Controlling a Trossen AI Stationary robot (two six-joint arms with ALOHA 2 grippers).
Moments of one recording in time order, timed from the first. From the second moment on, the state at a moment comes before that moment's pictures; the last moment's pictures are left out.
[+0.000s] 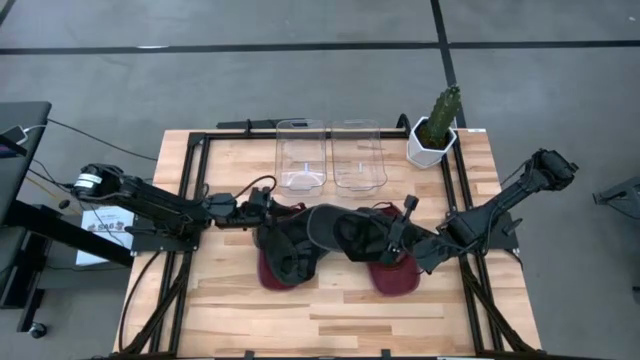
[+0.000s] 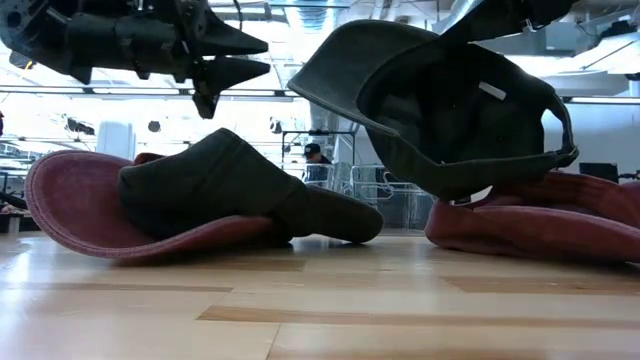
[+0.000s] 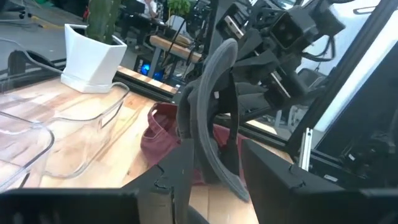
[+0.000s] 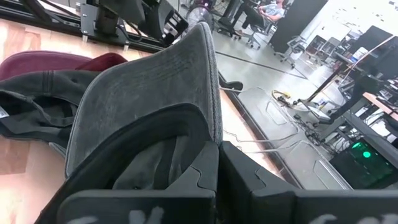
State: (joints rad) left arm -0.14 1.25 0.36 0.88 -0.17 -0.34; right arm 0.57 1.20 0.74 -0.12 1.02 0.02
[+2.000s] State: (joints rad) left arm -0.12 1.48 0.60 0.76 -0.08 -0.26; right arm 0.55 1.20 0.74 -0.13 0.97 0.05
